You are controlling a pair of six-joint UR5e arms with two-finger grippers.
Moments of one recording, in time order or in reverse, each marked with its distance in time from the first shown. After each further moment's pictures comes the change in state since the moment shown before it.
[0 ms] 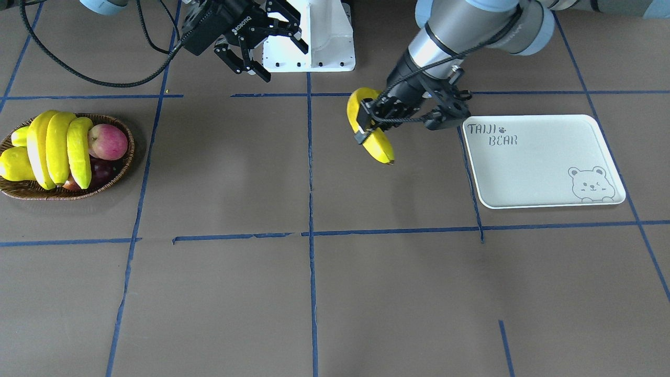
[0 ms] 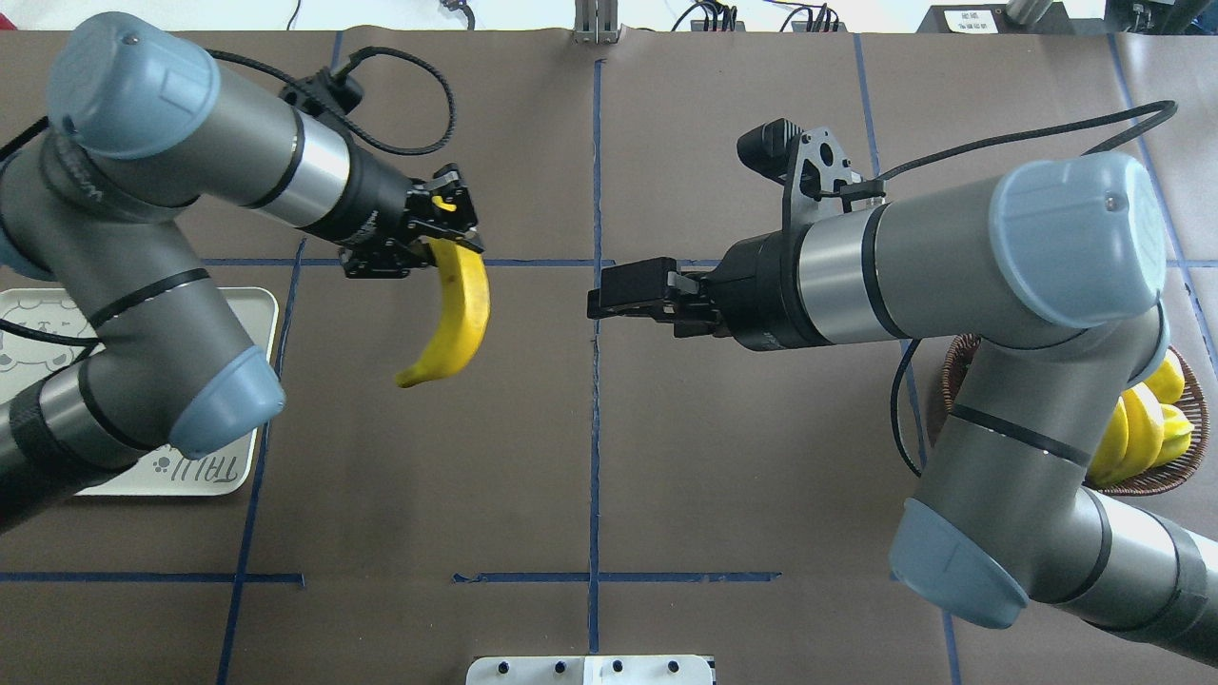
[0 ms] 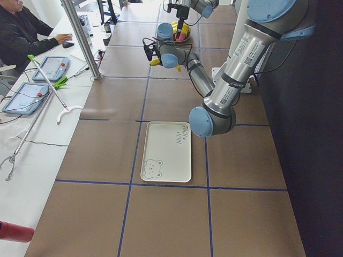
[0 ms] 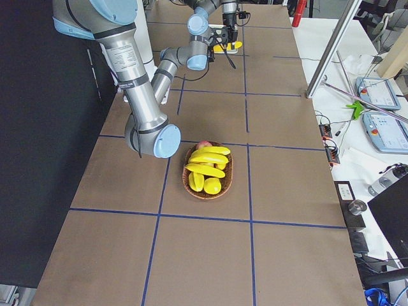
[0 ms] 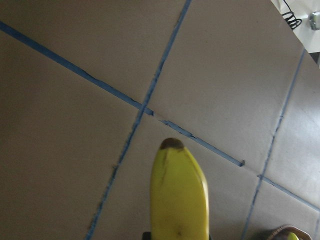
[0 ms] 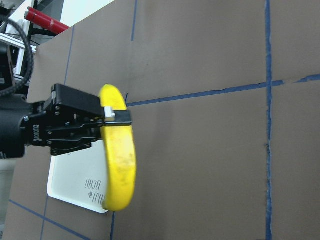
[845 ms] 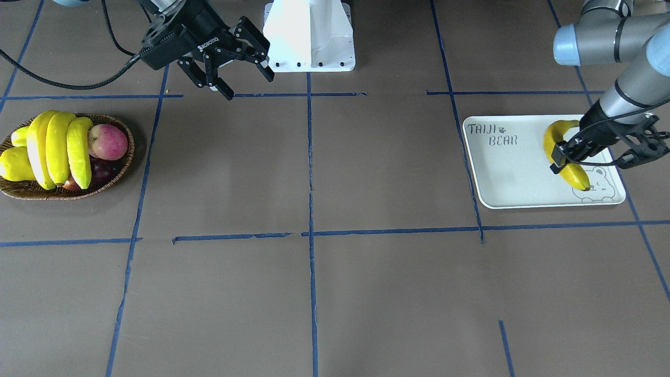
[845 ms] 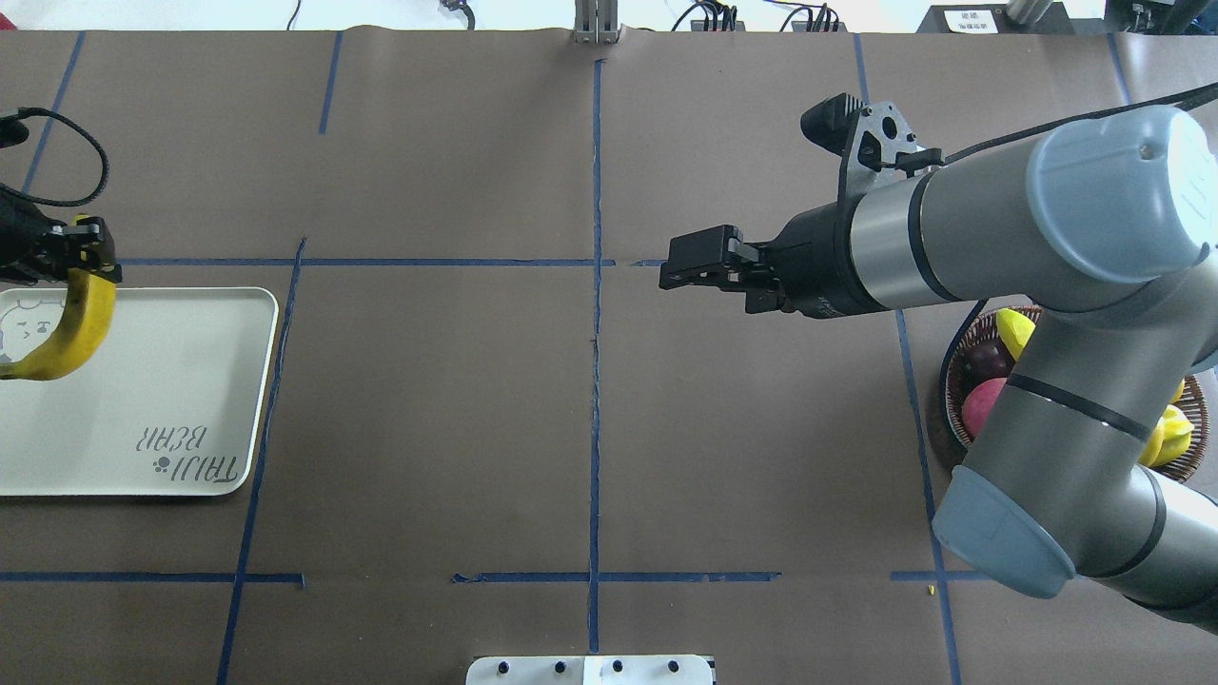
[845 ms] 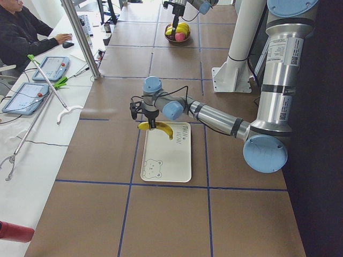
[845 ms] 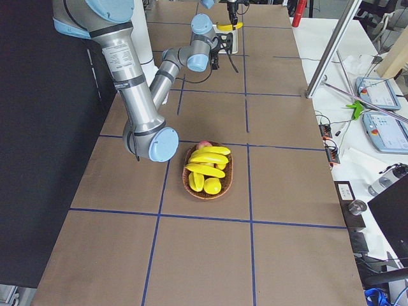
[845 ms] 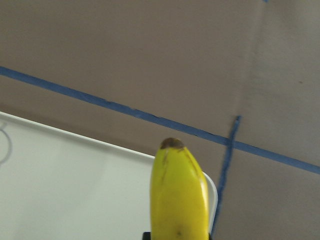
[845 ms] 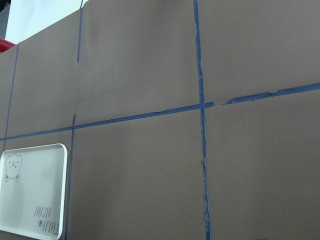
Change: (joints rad) left arm -0.295 0.438 0.106 0.029 -0.044 0.696; right arm 0.067 -0.060 0.019 -0.114 0.008 -0.015
